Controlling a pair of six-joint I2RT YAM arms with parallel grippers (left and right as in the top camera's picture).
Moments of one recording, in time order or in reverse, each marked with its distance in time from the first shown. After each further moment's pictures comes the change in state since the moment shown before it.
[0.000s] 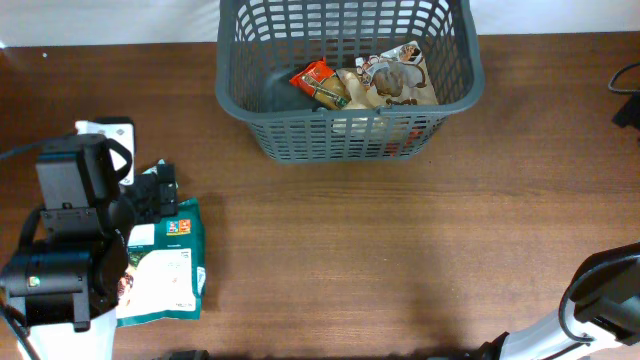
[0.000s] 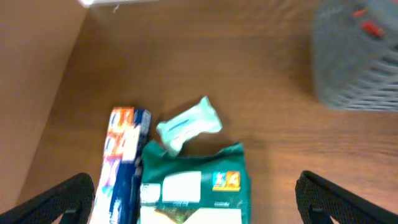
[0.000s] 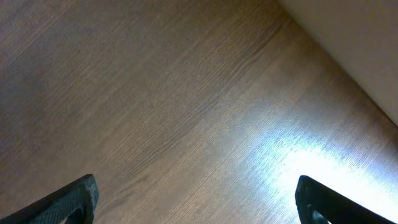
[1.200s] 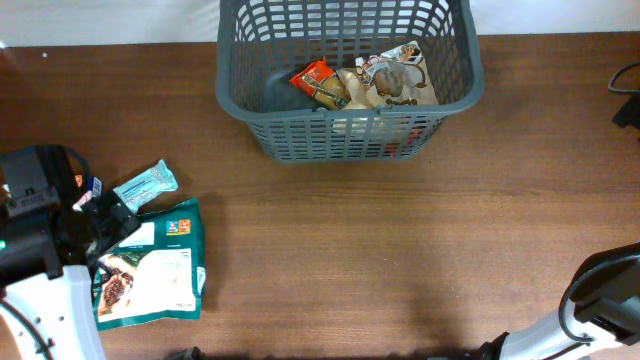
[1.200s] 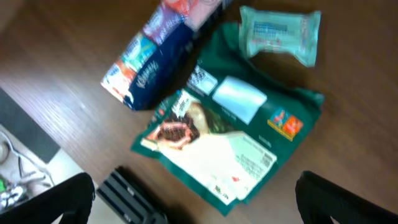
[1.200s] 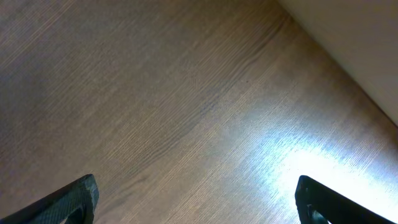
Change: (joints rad) left arm 0.296 0.120 0.001 -0.308 -0.023 -0.394; right arm 0.000 0.000 0.000 0.000 0.000 0.000
